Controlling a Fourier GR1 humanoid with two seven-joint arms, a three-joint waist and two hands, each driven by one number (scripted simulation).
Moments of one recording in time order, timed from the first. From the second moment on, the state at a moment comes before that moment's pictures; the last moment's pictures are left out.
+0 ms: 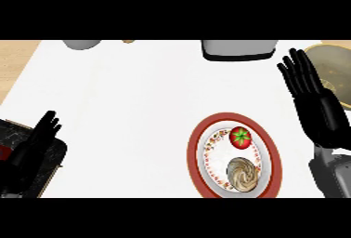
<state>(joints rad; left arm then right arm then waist) 0.08 0.58 -0.17 -1.46 0.42 0.12 -0.11 -0.25 -0.38 0.10 -1.64 -0.31 -0.04 -0.11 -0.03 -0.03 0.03</state>
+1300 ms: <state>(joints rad) -0.15 0.42 -0.42 -1.60 0.29 0.11 -0.02 -0.02 -0.32 0.21 -1.45 0.70 -0.56 0.66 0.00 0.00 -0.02</state>
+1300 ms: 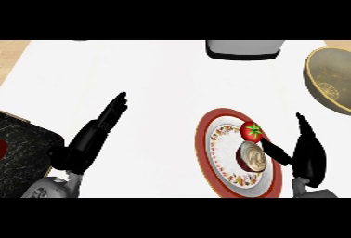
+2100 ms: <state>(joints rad) -0.19 0.37 -0.42 -1.57 0.28 0.11 0.01 -0.35 -0.21 0.24 -1.54 0.52 0.06 1.23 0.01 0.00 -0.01</state>
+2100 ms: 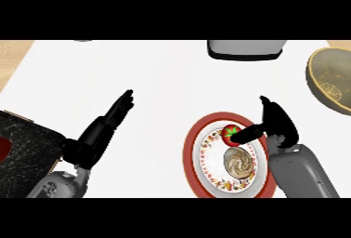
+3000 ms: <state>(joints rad) -0.17 0.36 -0.39 -1.59 0.26 0.10 0.02 -0.43 -0.06 0.23 -1.46 0.80 0.15 1.25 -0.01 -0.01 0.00</state>
